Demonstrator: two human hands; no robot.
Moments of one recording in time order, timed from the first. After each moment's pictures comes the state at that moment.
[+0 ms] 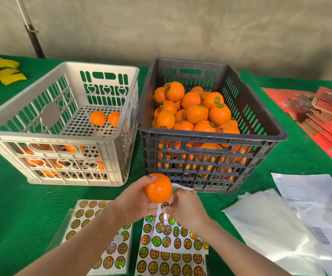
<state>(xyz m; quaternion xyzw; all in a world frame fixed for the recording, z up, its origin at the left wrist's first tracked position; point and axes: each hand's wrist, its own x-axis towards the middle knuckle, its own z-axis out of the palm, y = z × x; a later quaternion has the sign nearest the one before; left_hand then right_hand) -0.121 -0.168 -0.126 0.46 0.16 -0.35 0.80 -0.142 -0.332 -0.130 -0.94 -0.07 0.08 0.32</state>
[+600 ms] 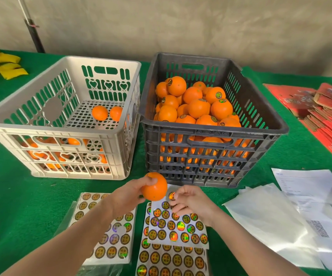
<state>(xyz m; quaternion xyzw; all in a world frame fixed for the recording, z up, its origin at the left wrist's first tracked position) -0.125 -0.152 -0.130 0.58 0.13 -0.32 0.74 -0.145 -0.350 -0.127 -0.75 0.09 0.28 0.60</state>
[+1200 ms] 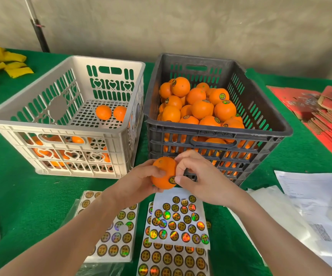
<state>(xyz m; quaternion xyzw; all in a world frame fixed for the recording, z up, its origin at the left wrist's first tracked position) -0.129 -0.164 -0.074 0.52 0.00 -0.32 0.79 -0.144 -0.348 -0.027 -0.90 -0.23 0.10 0.35</state>
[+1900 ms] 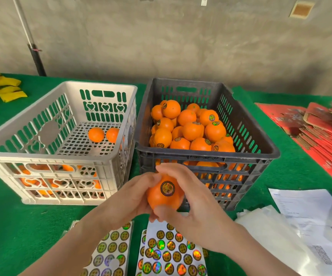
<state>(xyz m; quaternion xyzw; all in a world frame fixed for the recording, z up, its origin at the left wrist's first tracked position) -0.130 -0.165 -0.027 0.59 -0.13 -0.29 0.74 -0.165 -0.338 -0.007 -0.85 -0.30 -0.06 0.42</state>
